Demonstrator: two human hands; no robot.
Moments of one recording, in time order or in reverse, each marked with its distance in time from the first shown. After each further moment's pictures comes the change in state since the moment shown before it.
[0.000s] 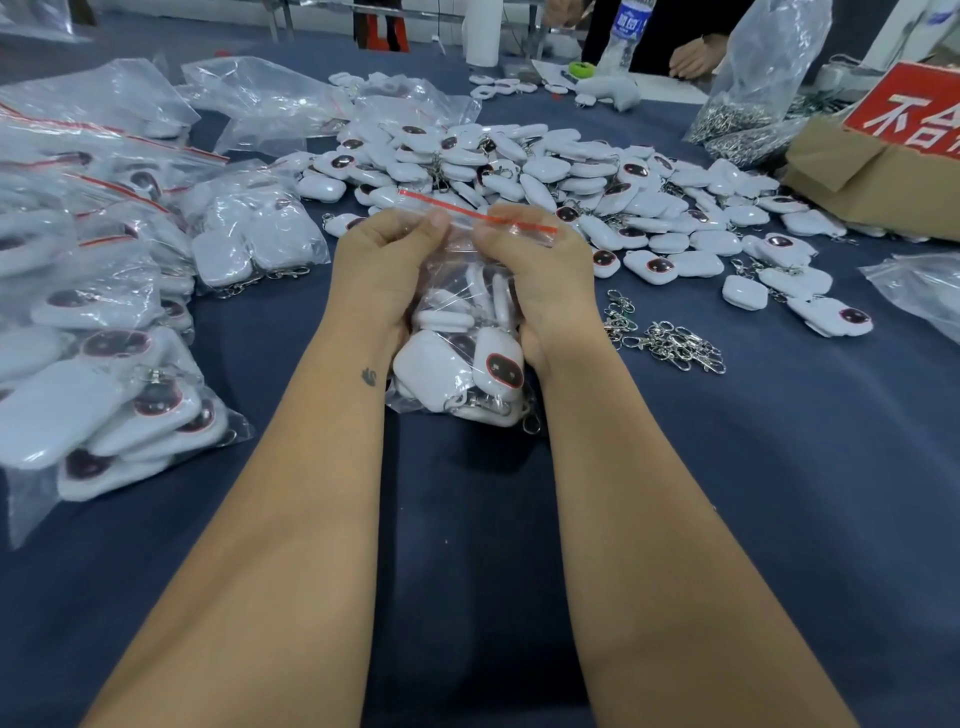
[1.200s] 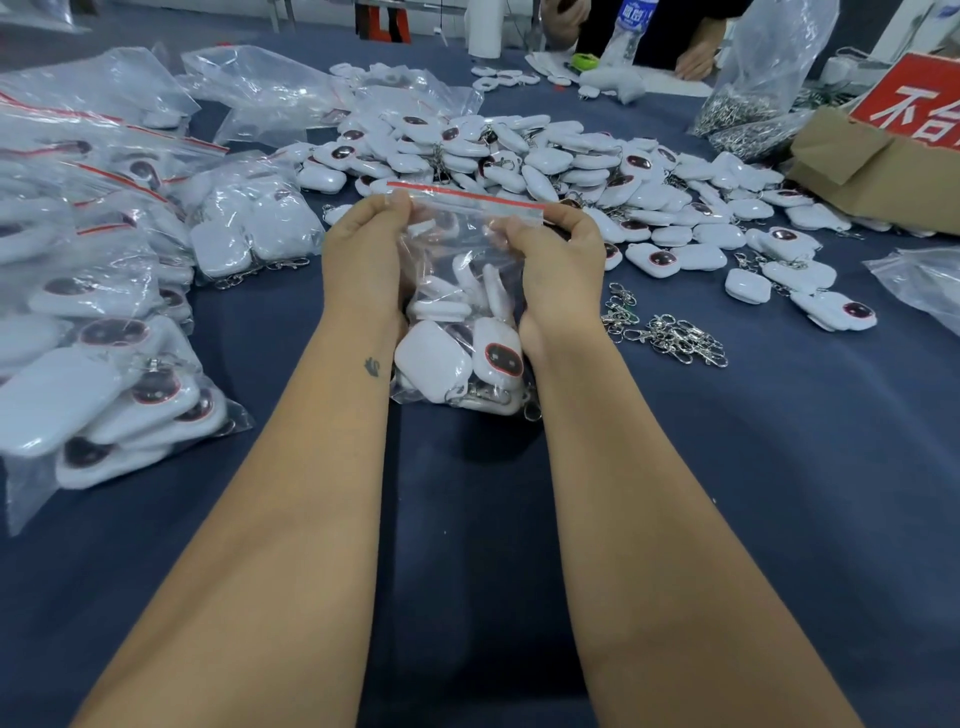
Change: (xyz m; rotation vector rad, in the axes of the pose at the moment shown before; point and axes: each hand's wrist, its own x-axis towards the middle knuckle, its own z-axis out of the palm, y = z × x) left_hand 0.002 0.000 -0.001 -0.021 0.137 0.013; right_hand 0.006 0.003 -0.001 0.010 0.228 -0.024
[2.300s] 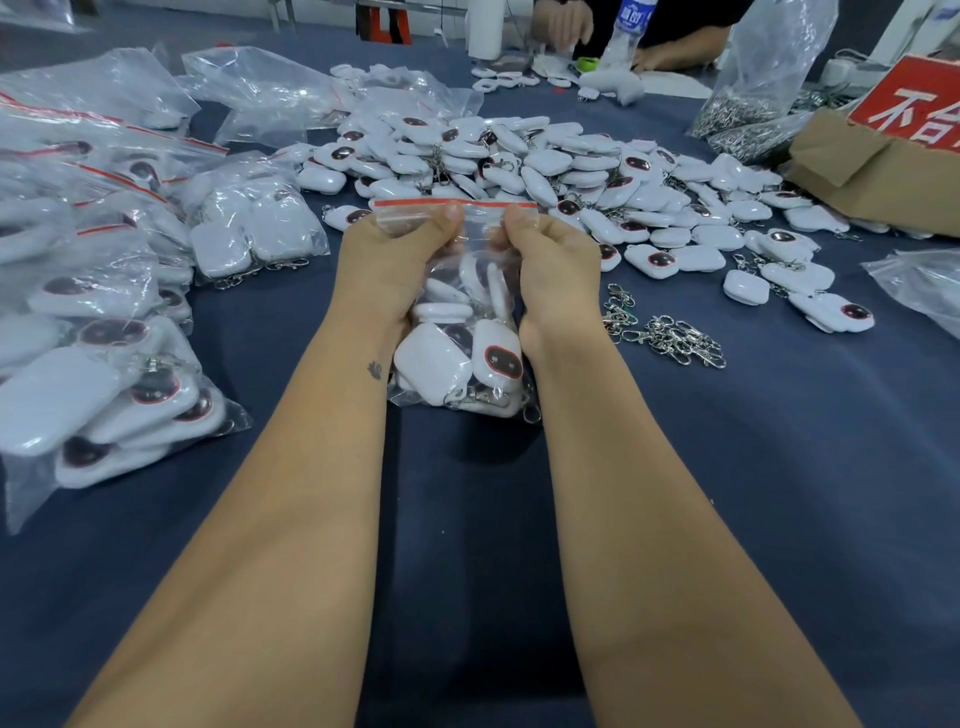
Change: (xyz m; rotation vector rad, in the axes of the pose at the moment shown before) left_hand -0.004 -0.003 0.002 0.102 -0.152 0.020; right_hand -0.001 -0.001 -0.003 -0.146 -0.085 -0.006
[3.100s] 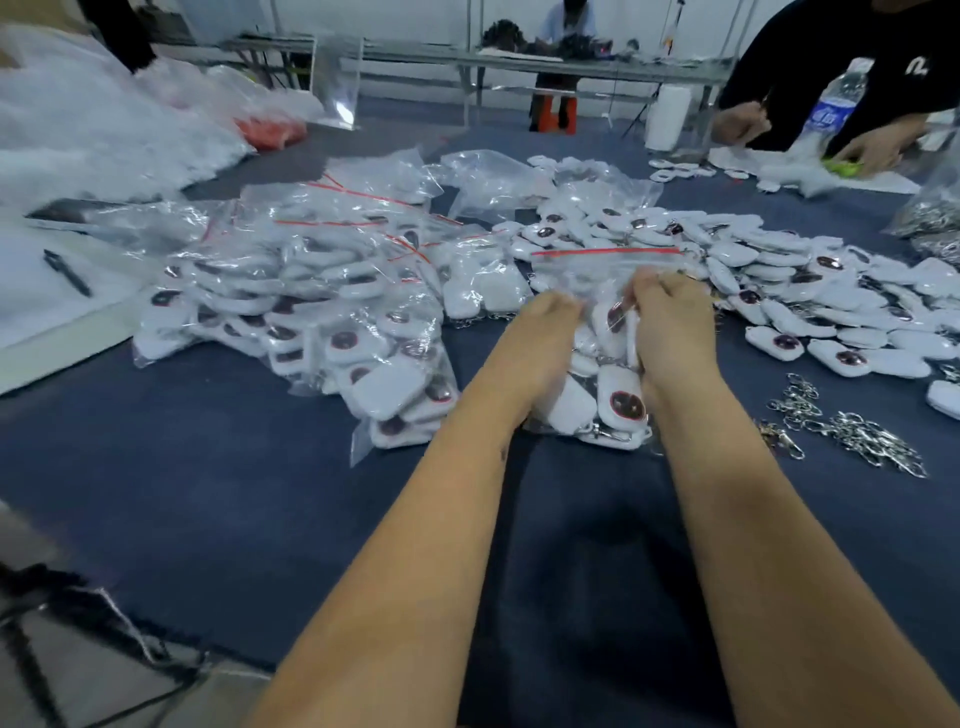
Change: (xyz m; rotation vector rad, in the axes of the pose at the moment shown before) left_hand -0.049 0.045 -0.048 0.453 -0.037 -0.111; right_hand -0.036 -0.014 0.055 -0.259 -0.097 -0.120
